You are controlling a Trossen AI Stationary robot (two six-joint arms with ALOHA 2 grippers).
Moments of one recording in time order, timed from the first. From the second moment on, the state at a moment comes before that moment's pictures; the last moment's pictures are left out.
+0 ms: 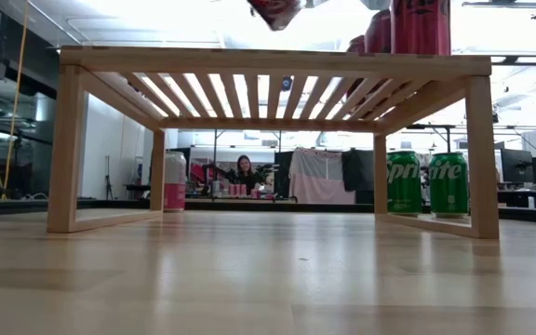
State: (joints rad) left arm 0.05 1.57 1.92 -1.06 -0.20 0.25; right arm -0.05 1.71 1.96 -0.91 0.13 -0.13
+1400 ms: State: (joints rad) left arm -0.16 1.56 1.92 -0.95 -0.46 0.92; right arm -0.06 1.73 2.06 -0.96 -0.21 -0.04
